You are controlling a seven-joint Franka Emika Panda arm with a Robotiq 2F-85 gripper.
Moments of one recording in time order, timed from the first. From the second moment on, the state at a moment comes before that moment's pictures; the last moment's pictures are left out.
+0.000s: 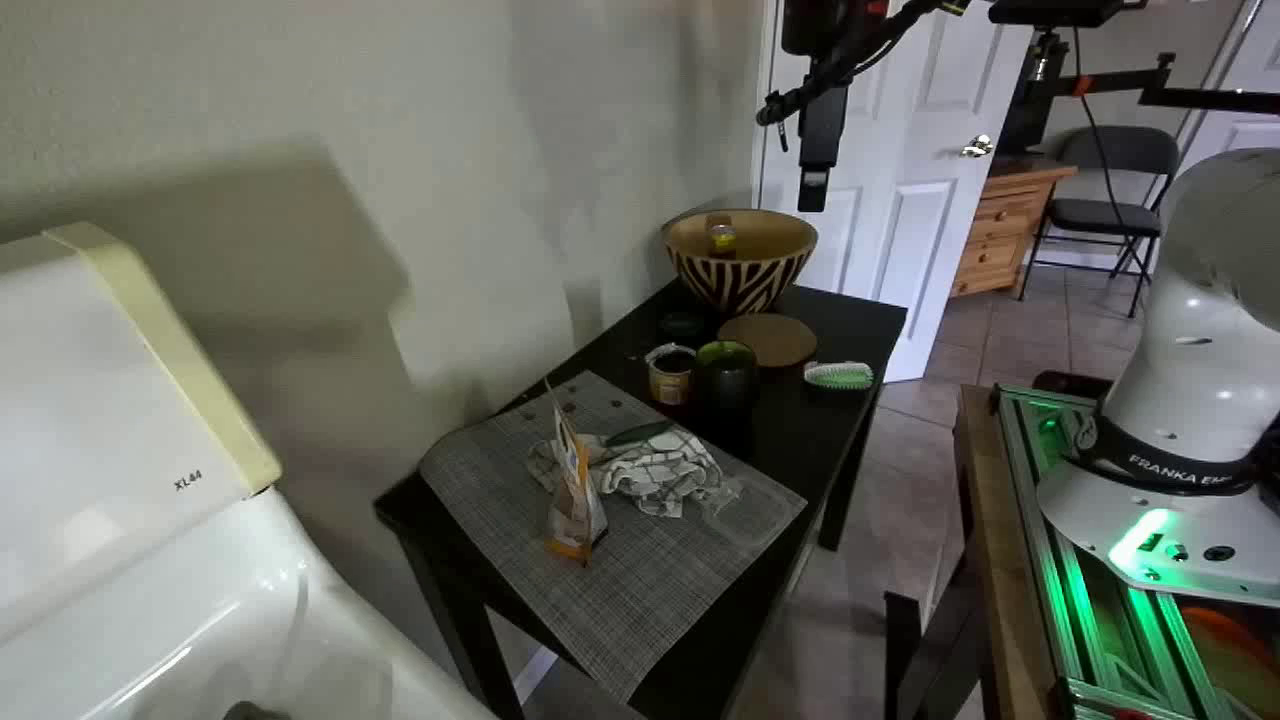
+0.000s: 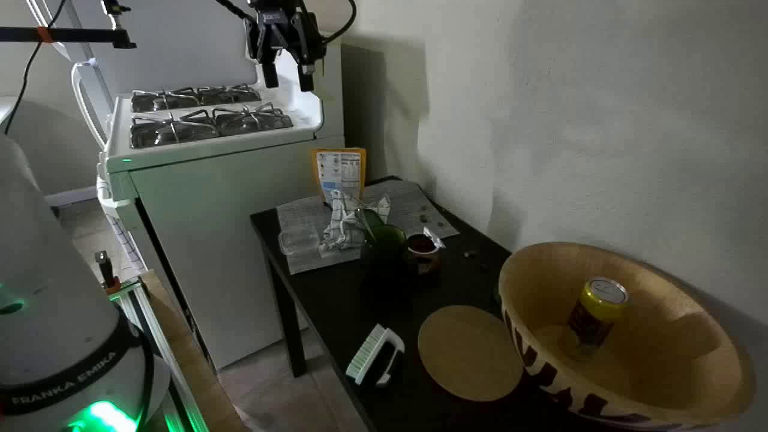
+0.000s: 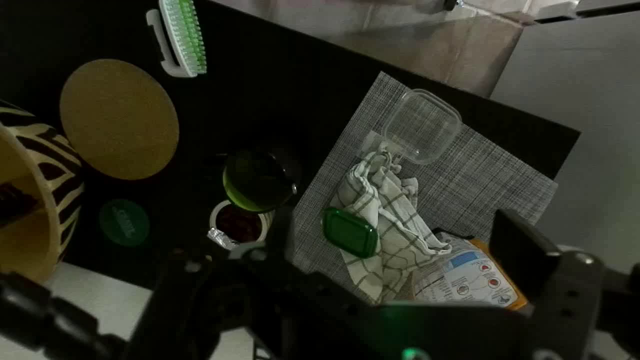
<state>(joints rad) 0.06 -0.60 0.15 -2.39 -0.03 1.80 0.05</state>
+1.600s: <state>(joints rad) 0.01 -0.02 0.14 -2.40 -0.49 2.10 0.27</state>
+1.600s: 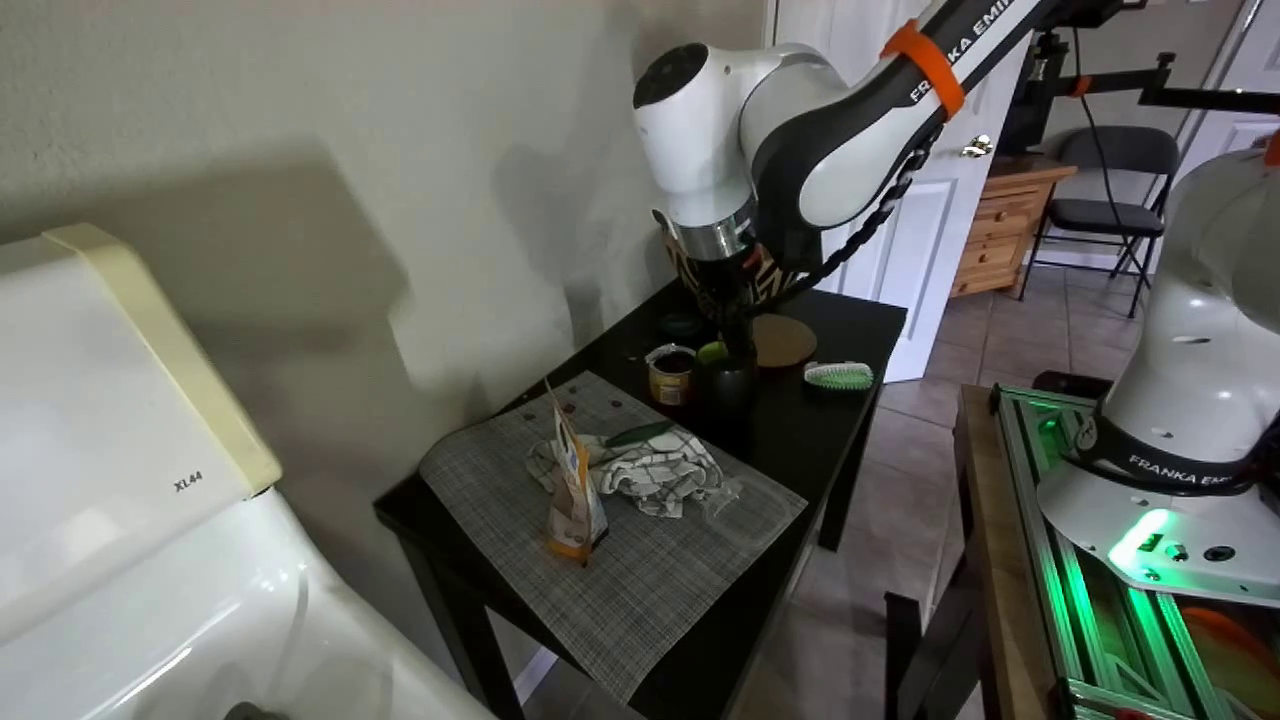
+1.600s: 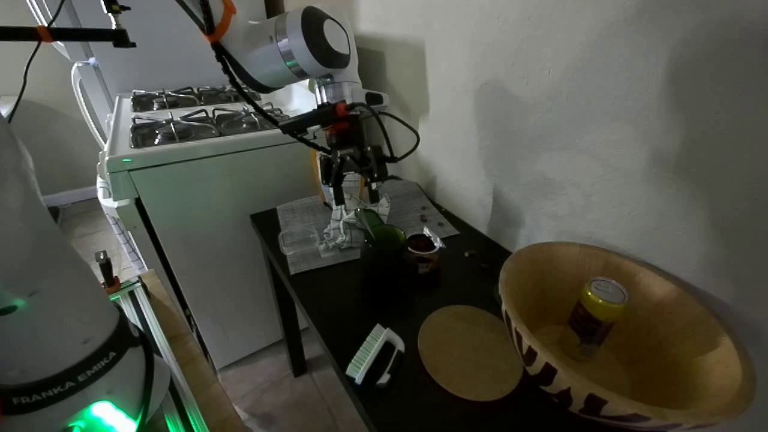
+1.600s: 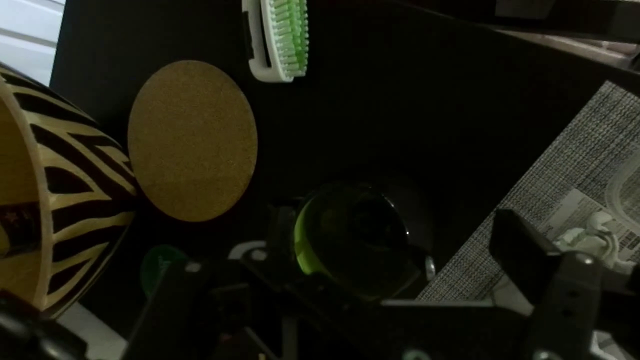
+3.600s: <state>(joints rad) 0.07 0.22 0.10 -2.35 -0.49 2.62 -0.22</state>
